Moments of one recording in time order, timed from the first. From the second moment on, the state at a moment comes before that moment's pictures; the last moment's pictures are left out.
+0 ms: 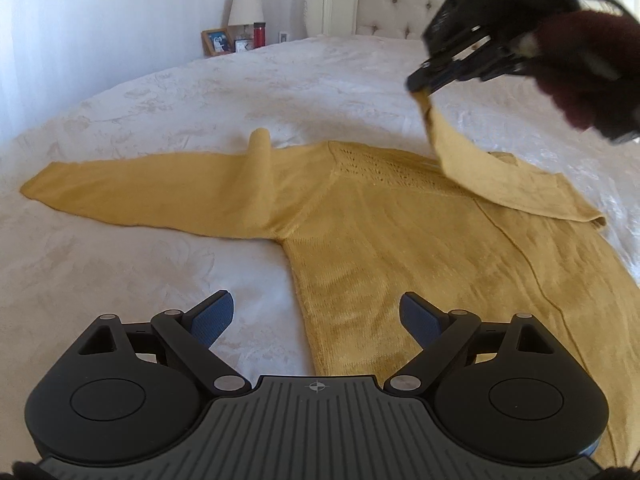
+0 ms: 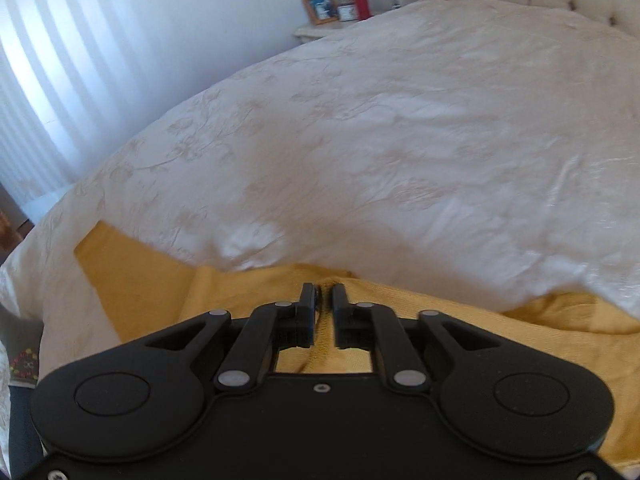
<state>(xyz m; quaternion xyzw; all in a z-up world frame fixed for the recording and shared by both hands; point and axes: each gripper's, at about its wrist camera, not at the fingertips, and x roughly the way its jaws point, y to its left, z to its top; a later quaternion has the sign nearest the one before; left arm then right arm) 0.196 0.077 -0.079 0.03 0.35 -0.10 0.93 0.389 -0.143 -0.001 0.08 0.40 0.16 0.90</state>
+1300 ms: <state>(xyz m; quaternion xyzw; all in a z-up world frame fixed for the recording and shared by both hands) 0.208 0.093 -0.089 -0.01 0.39 -0.08 0.92 0.306 -0.031 -0.068 -0.04 0.34 0.22 0.91</state>
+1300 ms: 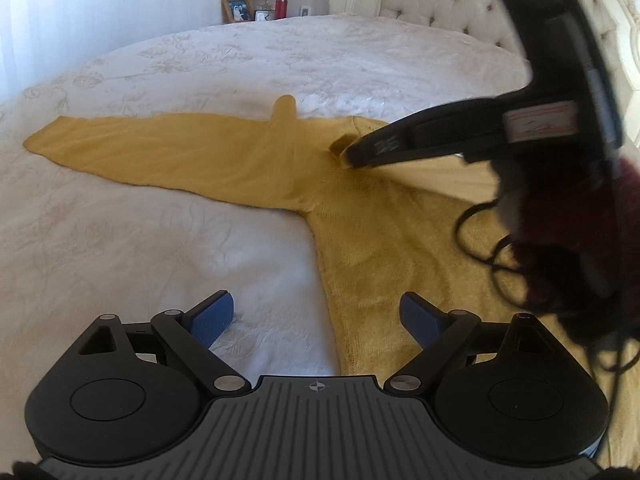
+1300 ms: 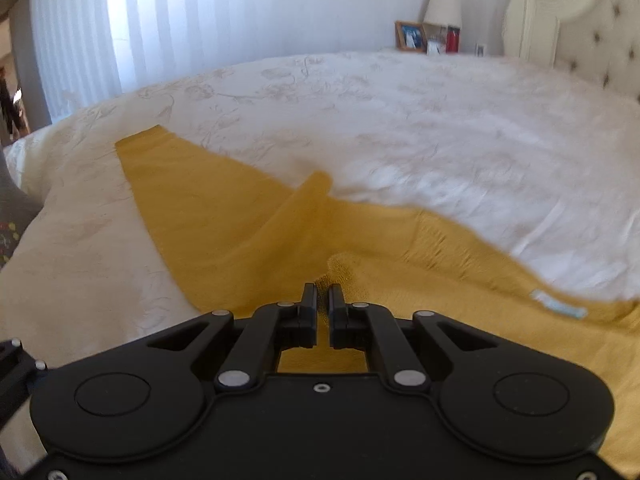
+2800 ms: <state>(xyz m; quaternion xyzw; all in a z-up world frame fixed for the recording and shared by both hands) 0.294 0.213 -0.079 -0.09 0.32 0.00 0.94 0.199 -0.155 -0.071 0.11 0.33 0.12 0.93</state>
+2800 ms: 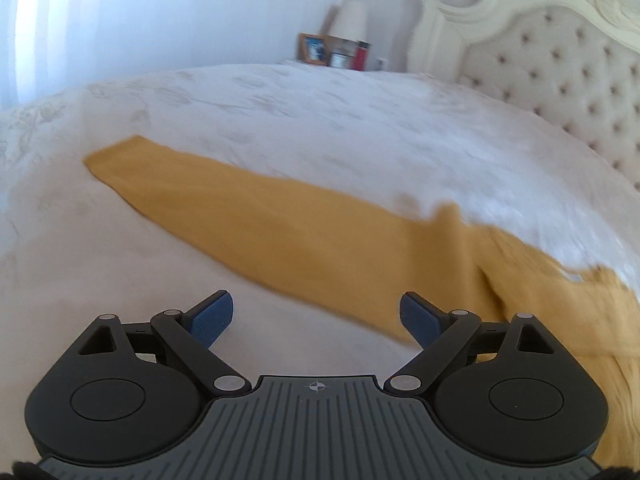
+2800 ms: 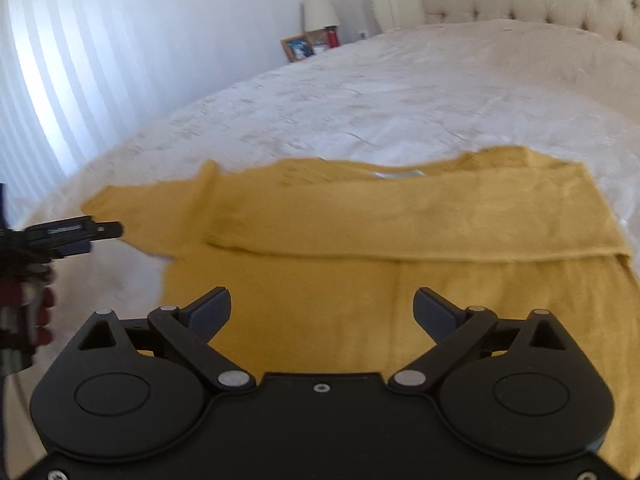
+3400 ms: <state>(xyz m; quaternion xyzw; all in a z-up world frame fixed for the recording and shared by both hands) 0.380 0.322 -0.101 -0.15 0.32 0.11 0.93 0.205 -0.187 -0.115 0.12 0.30 0.07 0.94</state>
